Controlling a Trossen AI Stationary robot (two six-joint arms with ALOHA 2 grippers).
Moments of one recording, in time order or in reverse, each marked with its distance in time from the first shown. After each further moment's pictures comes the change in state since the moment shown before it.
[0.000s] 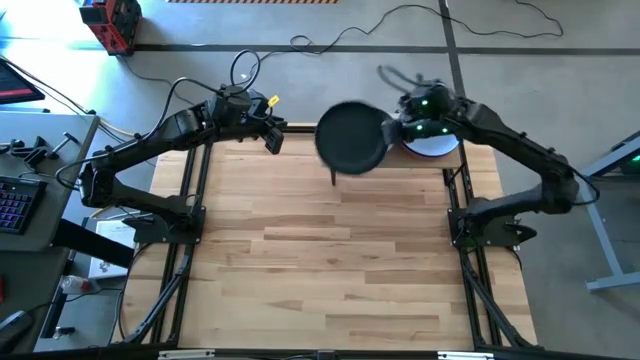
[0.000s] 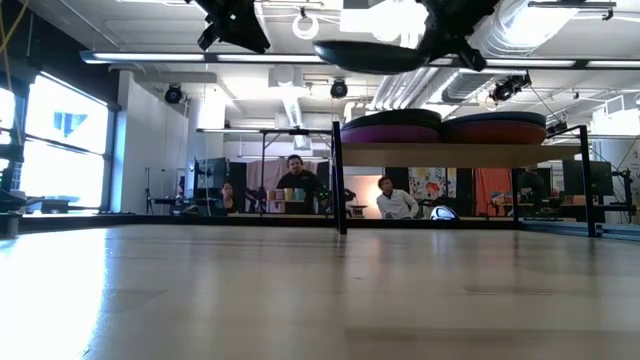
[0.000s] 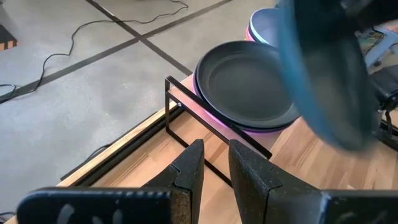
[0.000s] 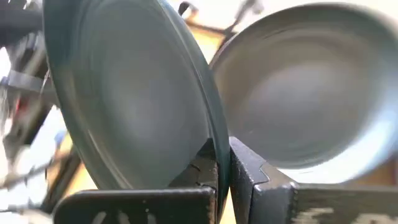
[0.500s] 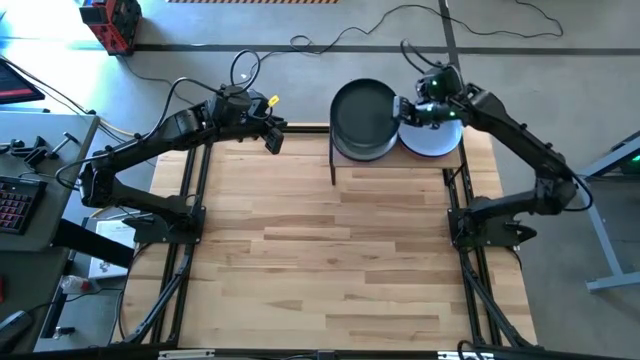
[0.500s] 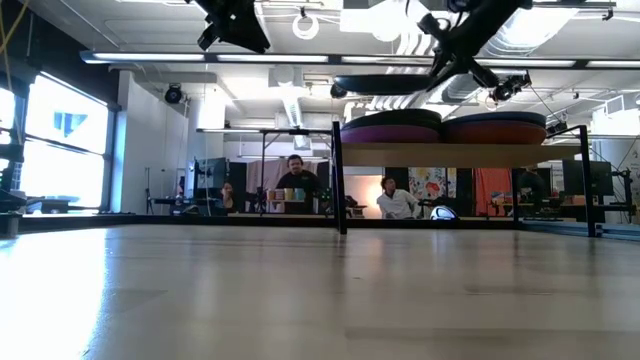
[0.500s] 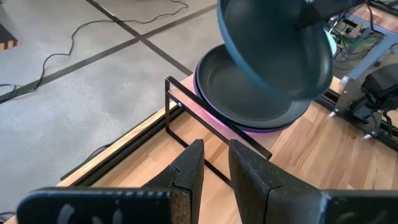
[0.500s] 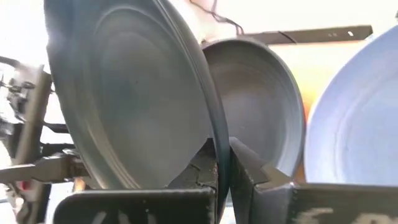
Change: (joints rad) left arm 0.000 0.000 0.000 0.000 0.000 -0.001; right arm -0.232 0.037 -0.007 -0.023 -0.088 0.111
